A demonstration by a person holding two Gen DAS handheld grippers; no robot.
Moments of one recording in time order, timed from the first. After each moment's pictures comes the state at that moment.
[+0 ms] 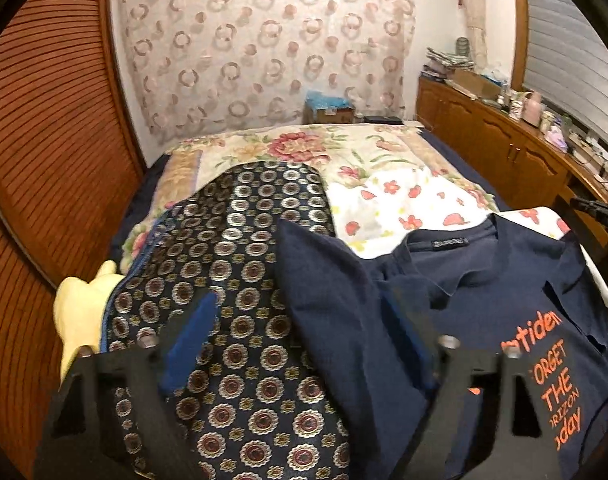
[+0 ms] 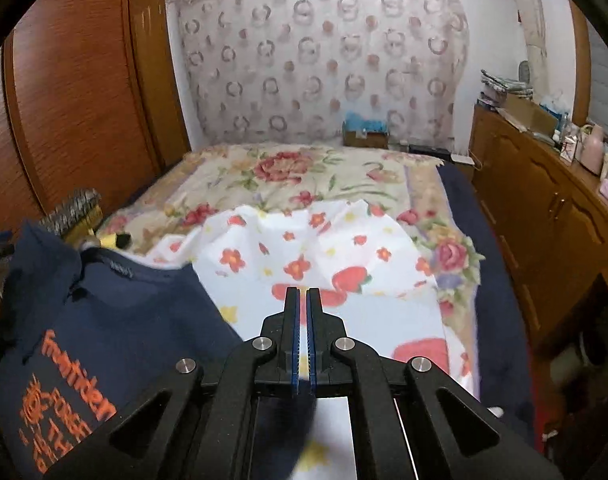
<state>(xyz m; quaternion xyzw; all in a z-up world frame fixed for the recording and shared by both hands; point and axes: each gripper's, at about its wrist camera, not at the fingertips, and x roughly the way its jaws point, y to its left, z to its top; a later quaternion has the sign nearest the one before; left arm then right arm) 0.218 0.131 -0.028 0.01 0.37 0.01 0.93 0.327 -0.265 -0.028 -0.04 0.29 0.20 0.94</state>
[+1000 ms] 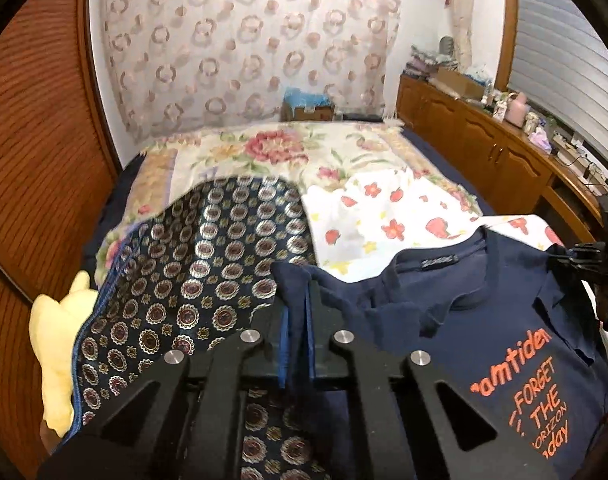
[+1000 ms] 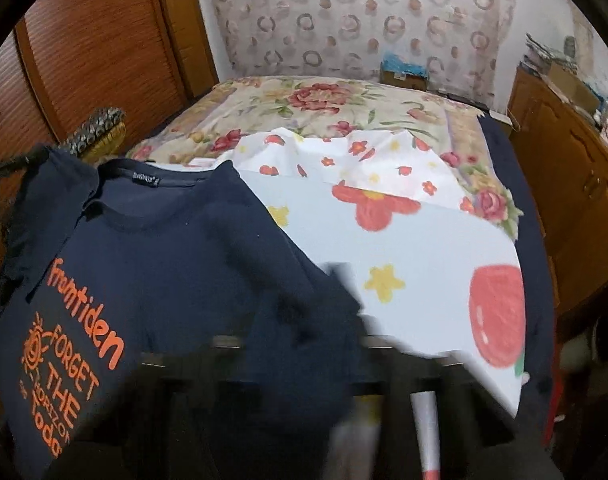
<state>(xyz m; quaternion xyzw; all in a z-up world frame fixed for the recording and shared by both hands) 0.248 0.128 -0.023 0.00 0.37 -0.03 0.93 0.362 -0.237 -0.024 -0.08 0.38 0.26 0.88</state>
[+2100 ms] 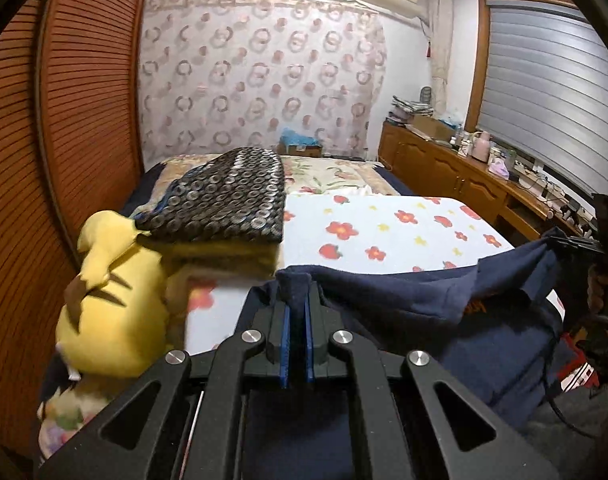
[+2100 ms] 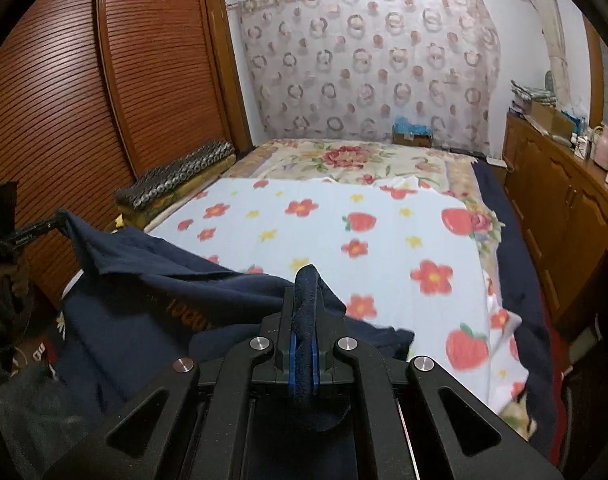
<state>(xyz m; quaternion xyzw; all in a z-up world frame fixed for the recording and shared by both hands) -0.059 0.118 -0.012 -0.05 0.29 -0.03 0.96 0.067 -0.312 -0.008 -0.04 0.26 0.28 0.92</state>
